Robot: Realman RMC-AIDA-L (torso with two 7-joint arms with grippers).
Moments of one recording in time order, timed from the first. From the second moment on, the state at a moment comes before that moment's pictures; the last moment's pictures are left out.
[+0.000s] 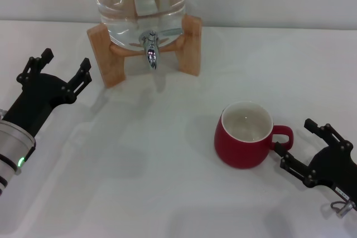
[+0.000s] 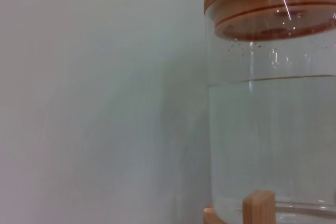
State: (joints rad) left arm -0.33 -2.10 1.52 0.25 -2.93 -1.13 2.80; right arm 0.30 2.01 0.26 0.24 -2.28 -1.31 0.14
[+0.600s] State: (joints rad) left arm -0.33 -2.10 1.52 0.25 -2.93 -1.13 2.80; right arm 0.30 2.01 0.29 0.24 -2.27 -1.29 0.14
